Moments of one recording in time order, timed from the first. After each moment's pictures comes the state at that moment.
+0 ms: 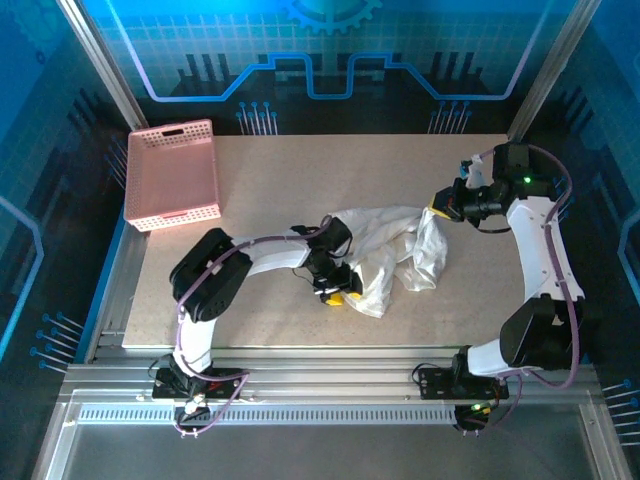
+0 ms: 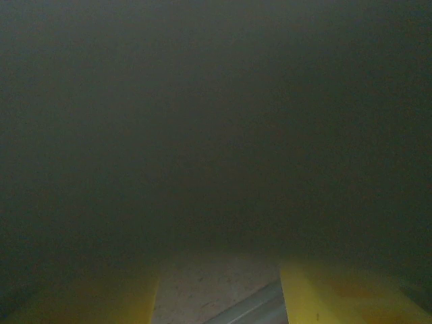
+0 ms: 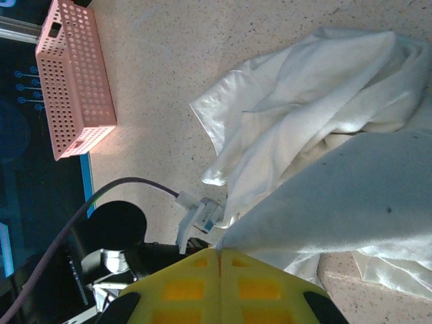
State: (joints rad) left arm -0.75 2.00 1.27 -0.60 0.57 -0.90; right arm -0.13 1.43 1.39 -1.07 -0.68 0.33
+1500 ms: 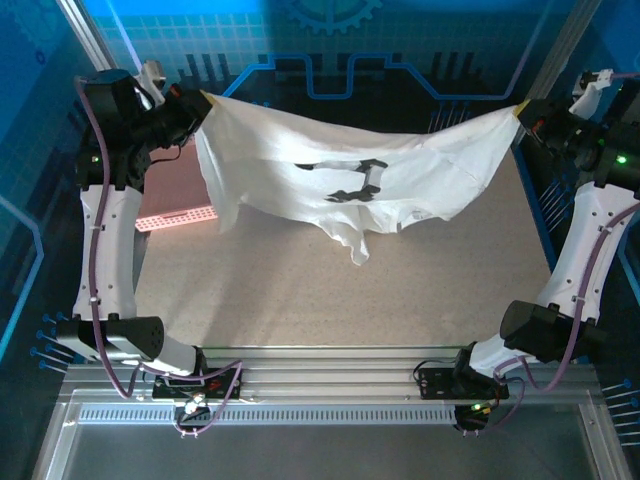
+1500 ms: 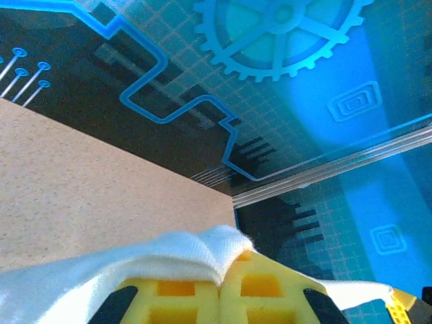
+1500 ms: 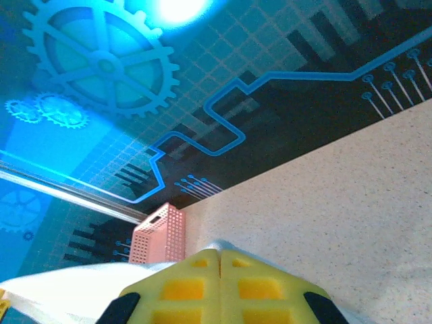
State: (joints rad) left arm 0.09 1.47 1.87 -0.65 0.58 -0.85; right arm -0.45 1.51 2.02 -0.93 -0.81 0.54
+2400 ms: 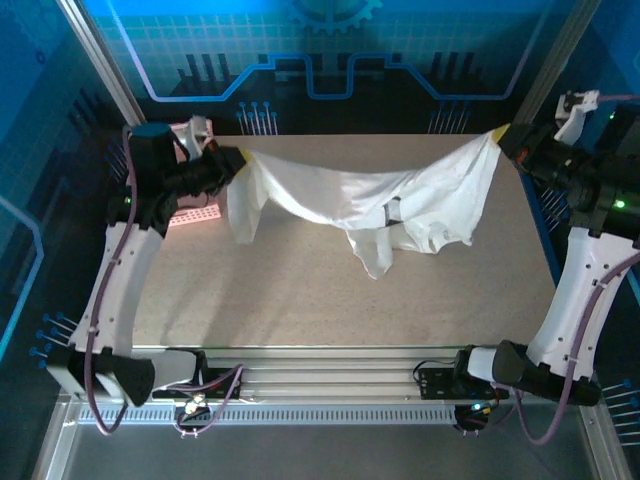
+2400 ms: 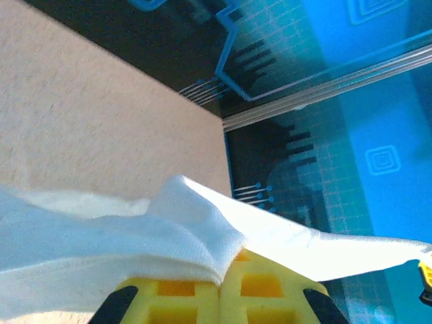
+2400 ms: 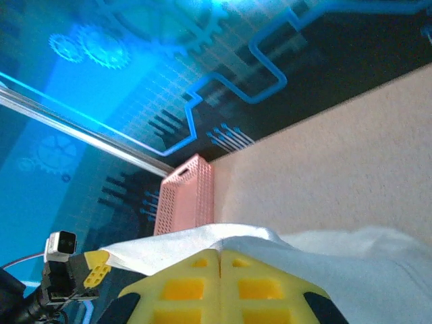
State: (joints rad) left arm -0.04 1.20 1.32 -0.57 0.65 -0.85; right arm -0.37 1.27 1.89 -1.13 -0.83 0.50
